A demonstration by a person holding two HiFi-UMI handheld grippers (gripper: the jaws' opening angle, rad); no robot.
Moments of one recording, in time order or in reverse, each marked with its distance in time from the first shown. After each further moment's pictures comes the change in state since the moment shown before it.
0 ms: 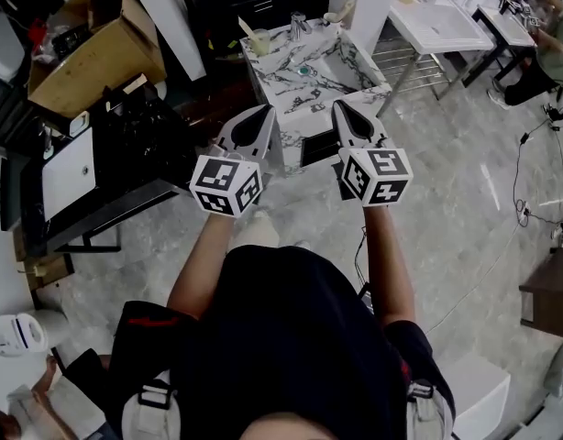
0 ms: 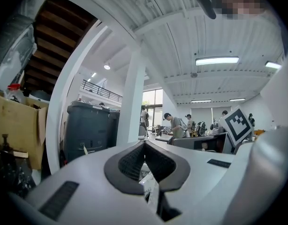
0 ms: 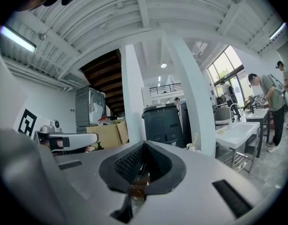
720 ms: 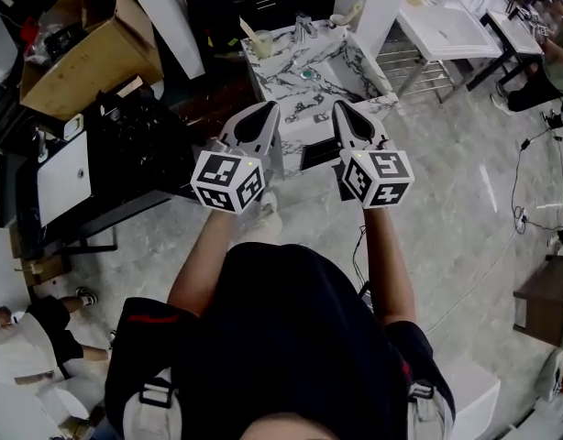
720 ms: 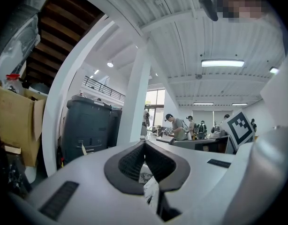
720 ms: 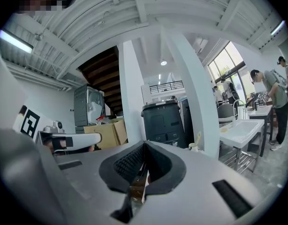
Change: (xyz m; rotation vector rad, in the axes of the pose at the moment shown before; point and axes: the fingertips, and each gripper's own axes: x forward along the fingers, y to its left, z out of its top) left arm 0.045 0.041 -0.008 -0.050 0.001 -0.001; right arm 0.055 -0.017 -0.007 0.013 0.017 0.017
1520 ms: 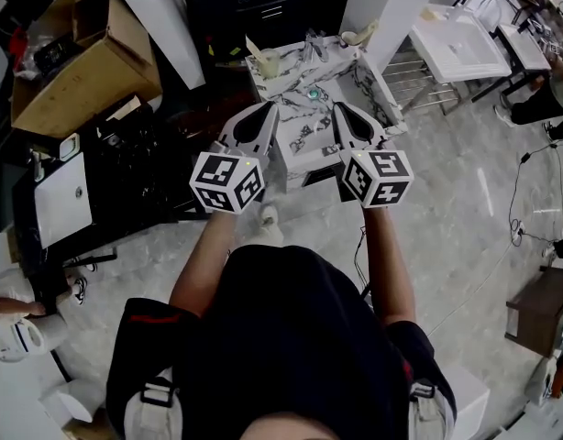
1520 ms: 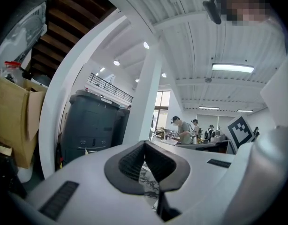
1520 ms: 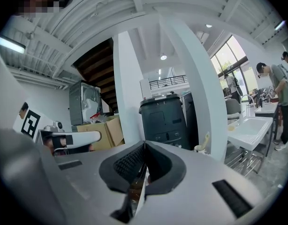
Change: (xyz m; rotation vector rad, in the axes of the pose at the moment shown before) left arm 0.072 0.096 0.014 -0.073 -0.007 0.021; right arm 0.117 -0.027 0.012 0.013 0.054 0.011
